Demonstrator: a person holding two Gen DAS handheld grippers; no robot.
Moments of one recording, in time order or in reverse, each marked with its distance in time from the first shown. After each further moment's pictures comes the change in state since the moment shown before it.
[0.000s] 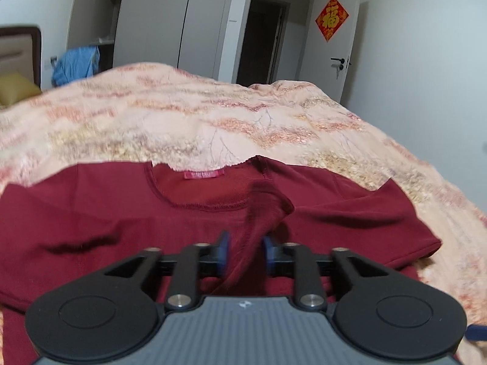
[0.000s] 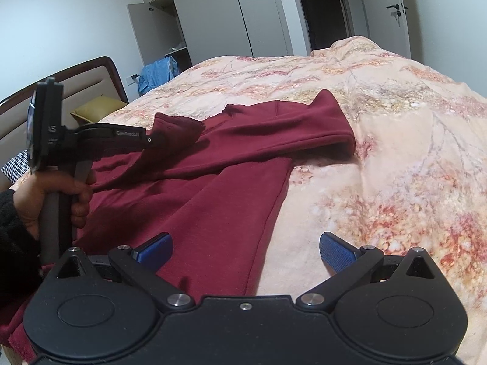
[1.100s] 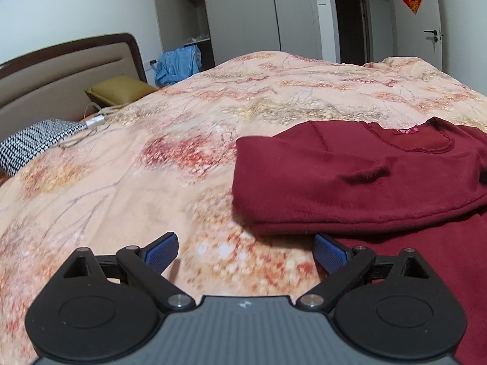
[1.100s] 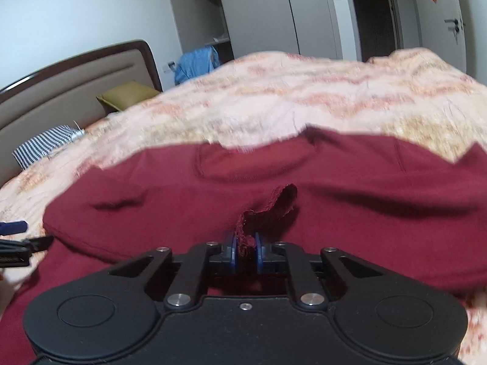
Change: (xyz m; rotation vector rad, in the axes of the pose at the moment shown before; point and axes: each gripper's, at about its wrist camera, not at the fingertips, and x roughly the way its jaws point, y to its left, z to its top) left arm -0.084 0.156 -0.035 0.069 0.046 0.483; right arm 0.160 0.081 0.086 -0.128 -0.013 0.126
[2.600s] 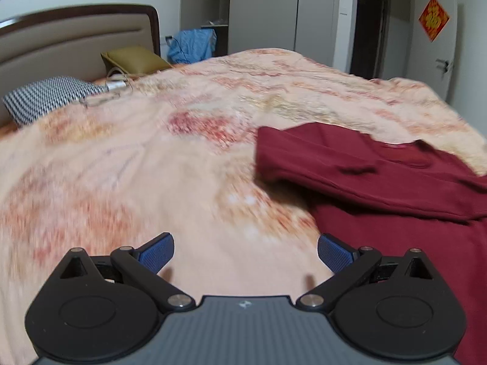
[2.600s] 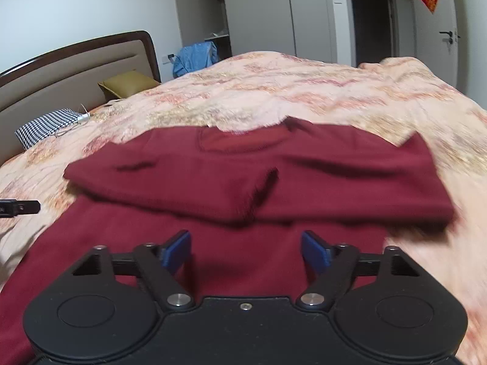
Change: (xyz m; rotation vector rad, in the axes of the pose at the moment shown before) left arm -0.083 0.038 -0.032 -0.196 0.060 -0.090; right arm -0.093 -0.001 -0.041 -0.050 0.051 -0.060
